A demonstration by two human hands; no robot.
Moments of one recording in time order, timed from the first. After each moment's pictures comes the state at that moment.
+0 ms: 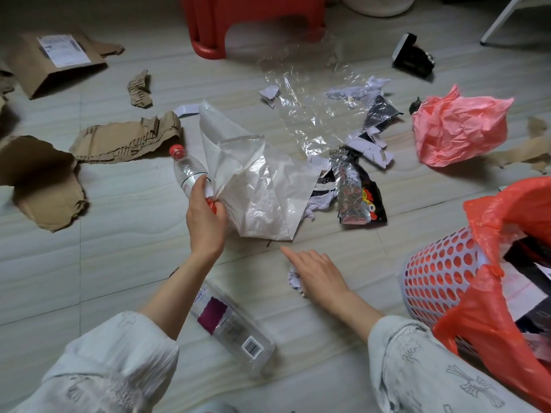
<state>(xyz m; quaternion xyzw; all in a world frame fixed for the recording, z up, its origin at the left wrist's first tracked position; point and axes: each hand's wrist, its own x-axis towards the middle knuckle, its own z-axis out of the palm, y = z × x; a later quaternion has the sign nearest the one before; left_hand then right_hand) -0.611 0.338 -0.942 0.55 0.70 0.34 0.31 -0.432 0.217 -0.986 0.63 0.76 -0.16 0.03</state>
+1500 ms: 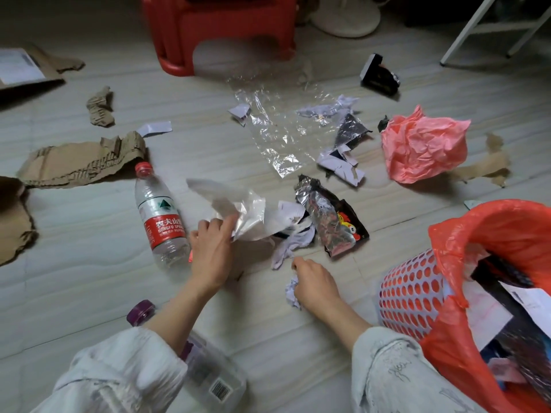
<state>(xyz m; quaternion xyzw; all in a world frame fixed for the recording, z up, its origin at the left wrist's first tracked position) -0.565 0.335 -0.982 0.79 0.58 0.09 0.15 -0.401 0.244 -0.949 0.77 0.54 -0.32 0.09</state>
